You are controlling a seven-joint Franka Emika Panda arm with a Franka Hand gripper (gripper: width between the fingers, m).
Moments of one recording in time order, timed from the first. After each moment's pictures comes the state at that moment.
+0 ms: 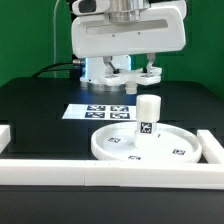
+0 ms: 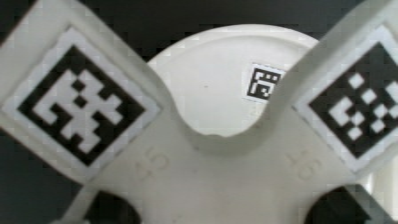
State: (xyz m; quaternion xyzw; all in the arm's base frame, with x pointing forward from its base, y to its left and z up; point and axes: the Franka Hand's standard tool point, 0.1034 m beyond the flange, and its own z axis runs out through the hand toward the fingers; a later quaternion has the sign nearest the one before) arm 0.490 0.012 0.118 -0.99 0.10 0.02 0.06
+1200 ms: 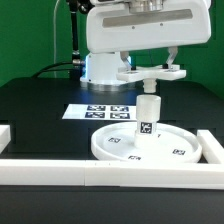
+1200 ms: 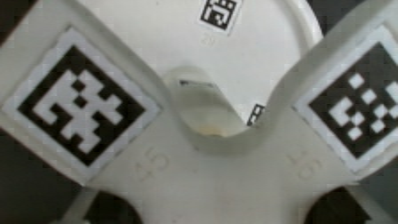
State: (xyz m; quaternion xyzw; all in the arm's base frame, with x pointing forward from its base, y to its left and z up) arm 0.547 0.038 0.135 -1.00 0.03 -0.02 0.06
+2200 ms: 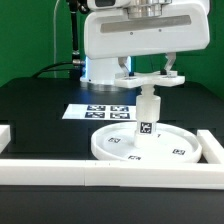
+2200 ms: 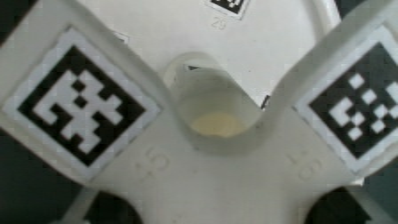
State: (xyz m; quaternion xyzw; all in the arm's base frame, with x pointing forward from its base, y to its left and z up) arm 0.548 0.033 0.125 -1.00 0.03 -0.02 0.06
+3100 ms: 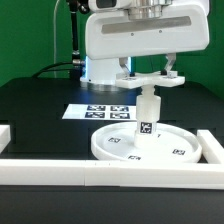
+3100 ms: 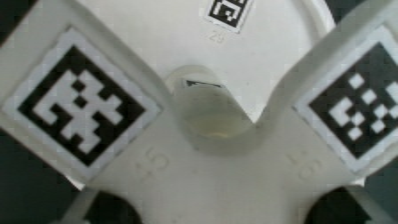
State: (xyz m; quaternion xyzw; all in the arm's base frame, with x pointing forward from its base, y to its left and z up) arm 0.540 0.036 0.121 -1.00 0.03 -0.01 0.06
